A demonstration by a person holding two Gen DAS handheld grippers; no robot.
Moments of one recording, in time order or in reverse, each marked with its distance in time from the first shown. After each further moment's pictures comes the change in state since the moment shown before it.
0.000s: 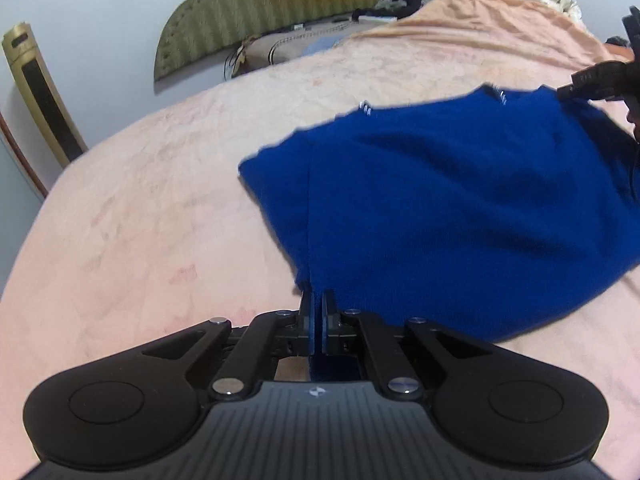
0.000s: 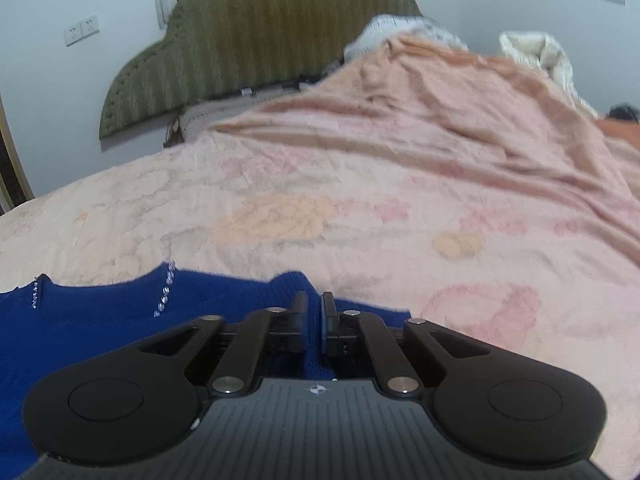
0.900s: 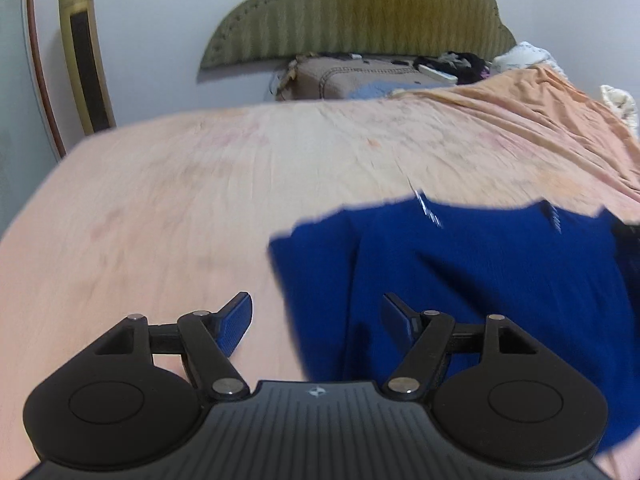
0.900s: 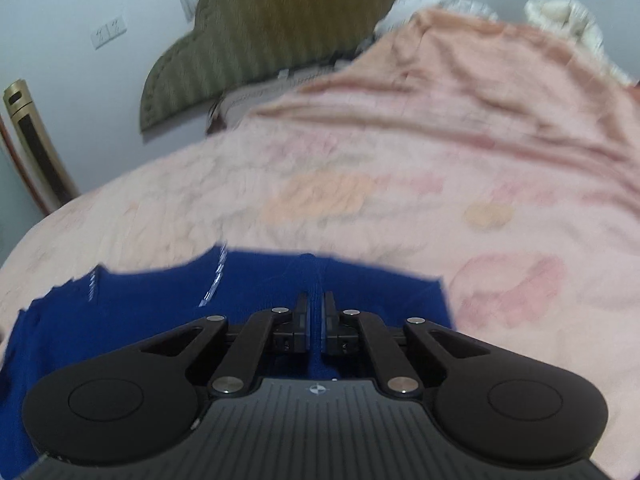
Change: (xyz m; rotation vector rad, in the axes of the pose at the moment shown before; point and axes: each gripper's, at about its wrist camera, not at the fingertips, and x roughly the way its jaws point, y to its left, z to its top) left arm 0.031 0.037 0.048 -0.274 -0.050 -0.019; right arm -0.020 -0.002 0.003 0.022 0.038 0.132
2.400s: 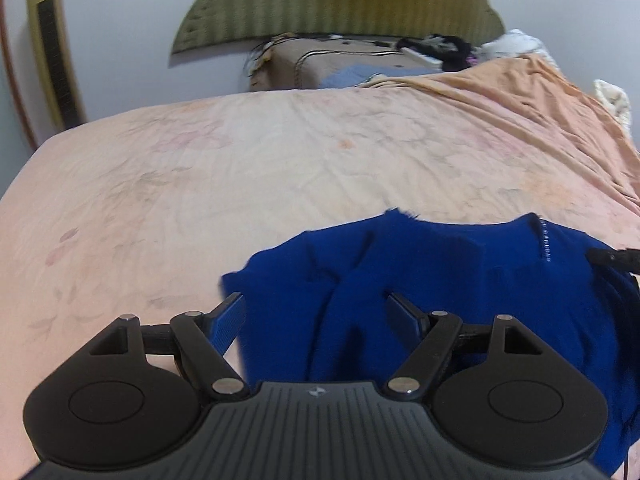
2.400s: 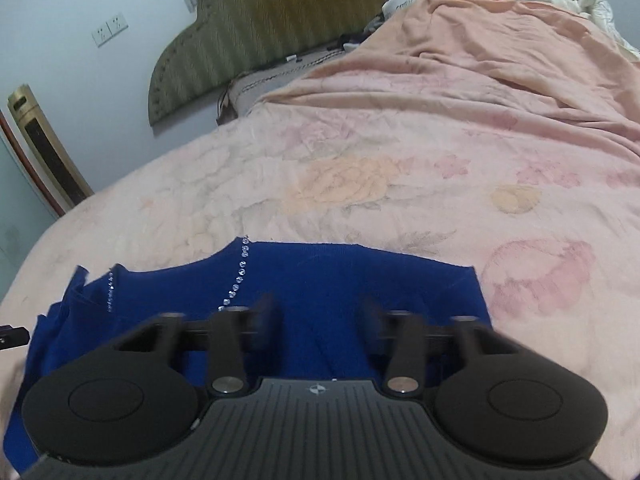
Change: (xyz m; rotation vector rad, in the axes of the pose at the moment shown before) left arm 0.041 -0.026 0.051 0.023 0.063 -0.053; right arm 0.025 0.006 0.008 0.056 0.093 0.074
